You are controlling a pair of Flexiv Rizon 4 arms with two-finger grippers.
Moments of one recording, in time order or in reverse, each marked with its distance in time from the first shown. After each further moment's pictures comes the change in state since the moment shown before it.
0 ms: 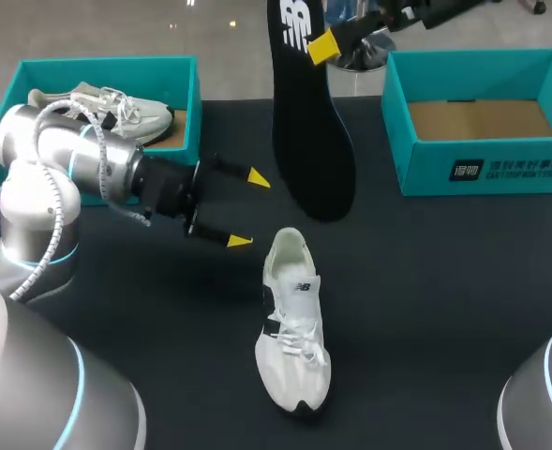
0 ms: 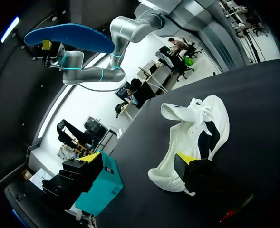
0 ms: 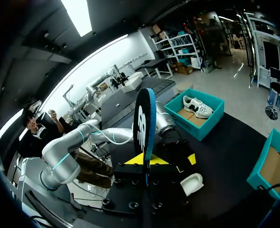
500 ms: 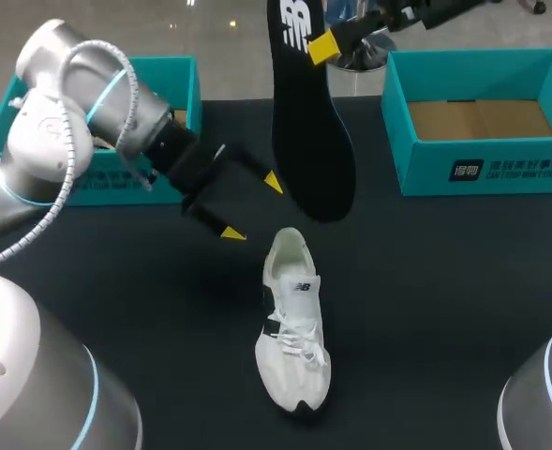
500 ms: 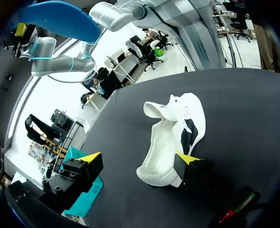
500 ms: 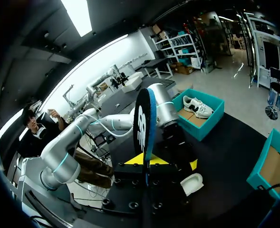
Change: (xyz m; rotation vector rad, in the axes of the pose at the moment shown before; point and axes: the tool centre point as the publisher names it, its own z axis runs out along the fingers) left arm 0.000 -0.010 0.003 -0.091 0.344 -0.007; right arm 0.000 0.000 0.000 0.000 0.000 0.000
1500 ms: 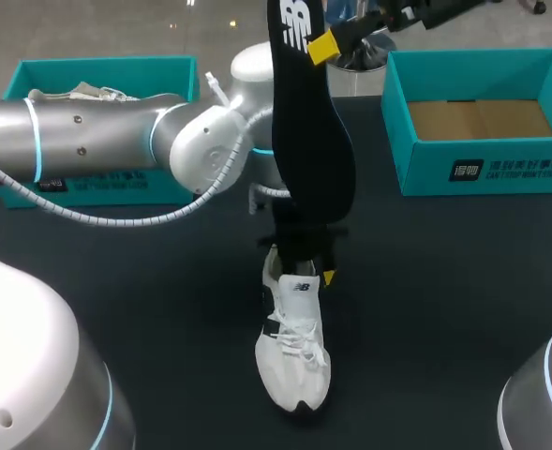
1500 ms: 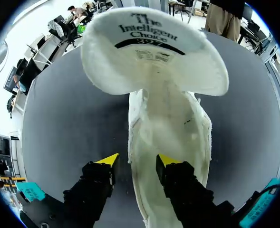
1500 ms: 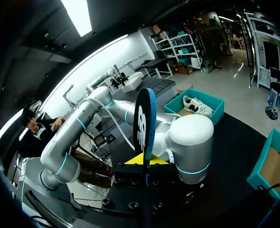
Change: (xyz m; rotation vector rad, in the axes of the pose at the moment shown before) left arm 0.044 0.029 0.141 -0.261 0.706 0.296; right arm 0.000 0.000 0.000 0.000 0.000 0.000
